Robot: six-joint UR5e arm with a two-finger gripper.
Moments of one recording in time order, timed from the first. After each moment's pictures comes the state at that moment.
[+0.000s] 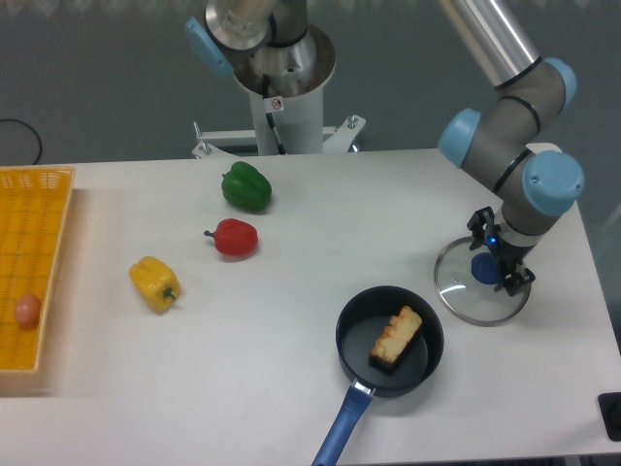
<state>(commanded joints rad) 2.85 -2.15 -1.56 -1.05 1.60 1.97</state>
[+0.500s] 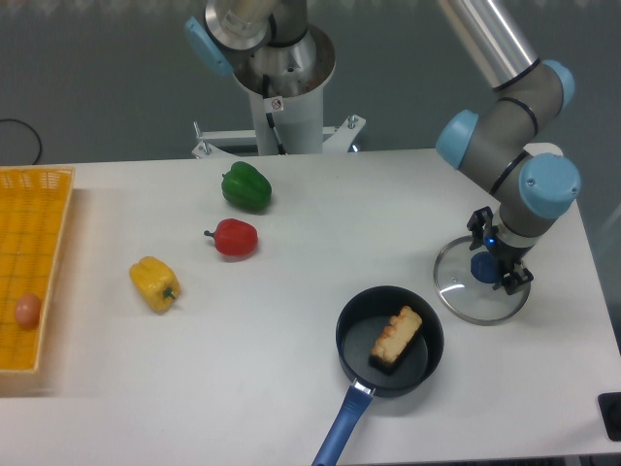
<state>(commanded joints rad) 2.85 -2.15 -1.57 -1.05 1.60 1.96</state>
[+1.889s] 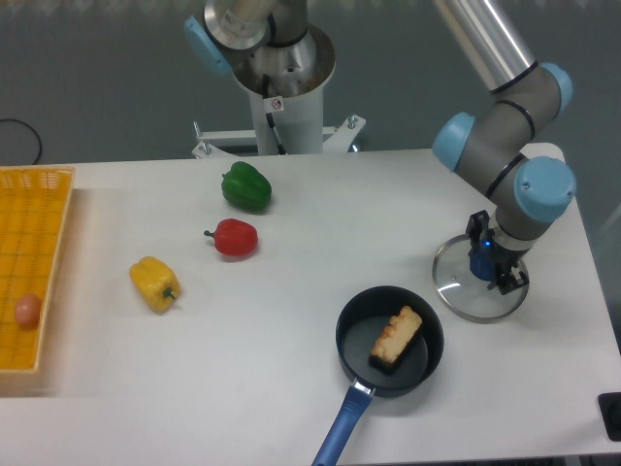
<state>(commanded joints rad) 2.84 -2.14 -1.56 -1.05 1.60 1.96</state>
